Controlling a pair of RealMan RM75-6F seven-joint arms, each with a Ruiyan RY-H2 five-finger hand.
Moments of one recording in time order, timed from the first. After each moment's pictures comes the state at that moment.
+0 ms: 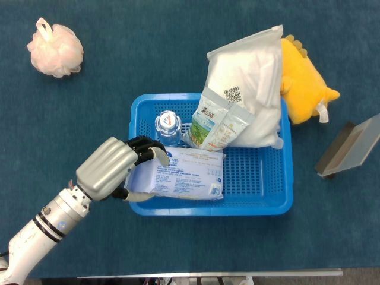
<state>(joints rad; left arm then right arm) -0.48 -1.24 0.06 -1.88 1.74 1.16 -0.09 0.18 -0.96 0.10 -1.75 -1.59 1.50 -0.10</state>
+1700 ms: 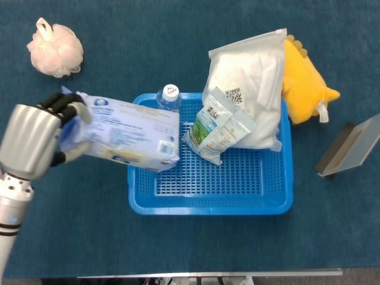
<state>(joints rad) -0.31 -1.12 -0.06 -1.95 1.62 1.47 0.24 0.18 -0.99 0.11 -1.71 -1.58 1.49 -0.04</state>
